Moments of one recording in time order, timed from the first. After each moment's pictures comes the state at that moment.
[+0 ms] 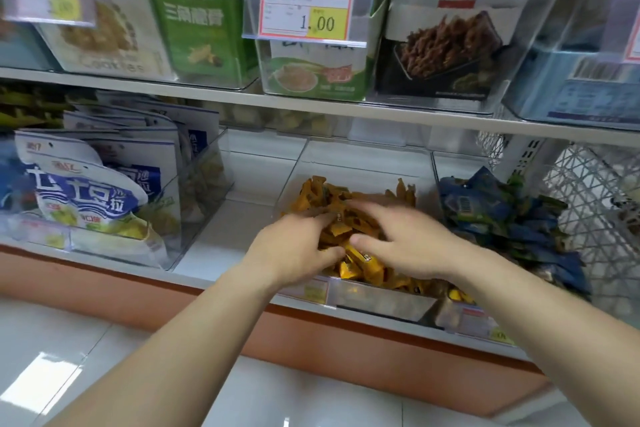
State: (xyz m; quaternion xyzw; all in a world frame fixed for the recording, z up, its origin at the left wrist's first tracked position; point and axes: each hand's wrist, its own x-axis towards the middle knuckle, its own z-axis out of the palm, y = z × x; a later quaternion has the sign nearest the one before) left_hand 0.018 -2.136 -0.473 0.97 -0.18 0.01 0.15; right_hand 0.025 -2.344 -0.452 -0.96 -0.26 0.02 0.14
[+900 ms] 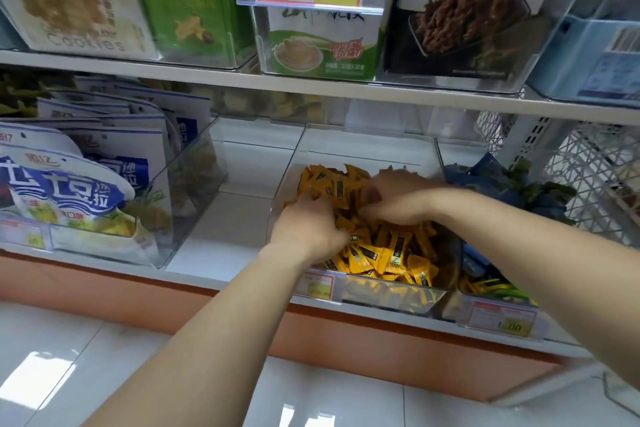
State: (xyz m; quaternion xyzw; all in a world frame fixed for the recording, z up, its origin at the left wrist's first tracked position) left_hand 0.058 -2.159 -0.499 0.98 -0.07 -0.02 0.16; right_hand 0.100 -2.339 -0.458 -0.98 -0.18 0.11 0.07
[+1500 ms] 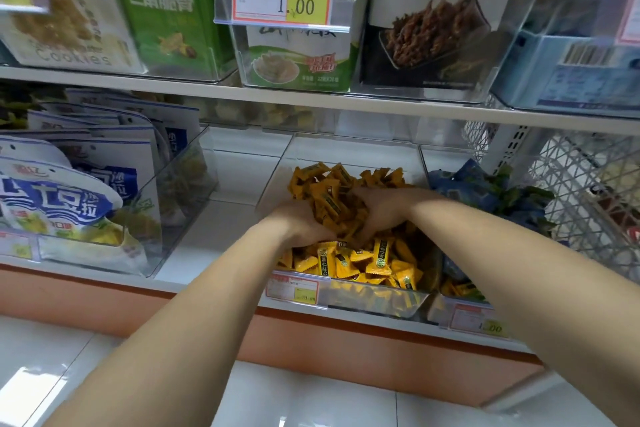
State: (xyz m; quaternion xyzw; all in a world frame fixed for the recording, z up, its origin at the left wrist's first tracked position) left_hand 0.086 -2.159 -0.494 0.96 -0.06 -0.16 0.23; right_hand 0.131 -2.346 -0.482 -0.96 -0.13 0.26 0.06
